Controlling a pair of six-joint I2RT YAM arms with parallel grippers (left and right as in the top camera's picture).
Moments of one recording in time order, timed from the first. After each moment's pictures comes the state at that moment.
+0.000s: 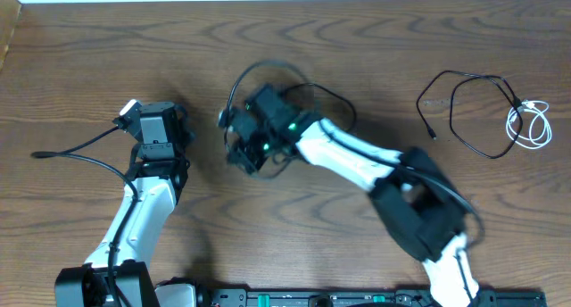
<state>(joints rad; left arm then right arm) 0.06 1.39 0.68 -0.09 -0.29 -0.70 0.79 2.12 1.53 -0.32 -0.61 0.05</state>
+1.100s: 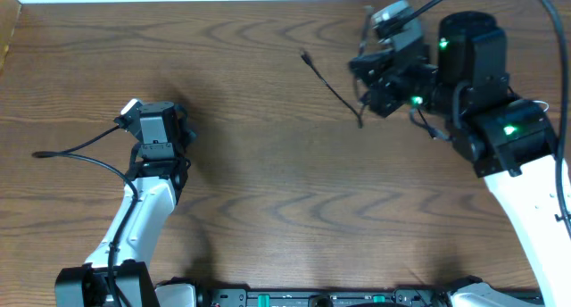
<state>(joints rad) 0.06 1.39 0.68 -0.09 -0.27 -0.70 0.35 1.36 1.53 -0.70 -0.39 0.06</state>
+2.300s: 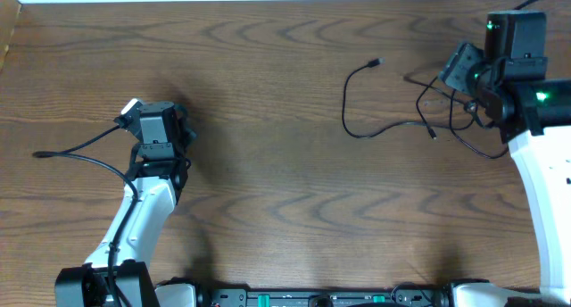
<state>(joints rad) 0.06 1.39 0.68 -0.08 -0.27 -0.70 0.08 1.45 1.51 -0.91 0.17 0.53</state>
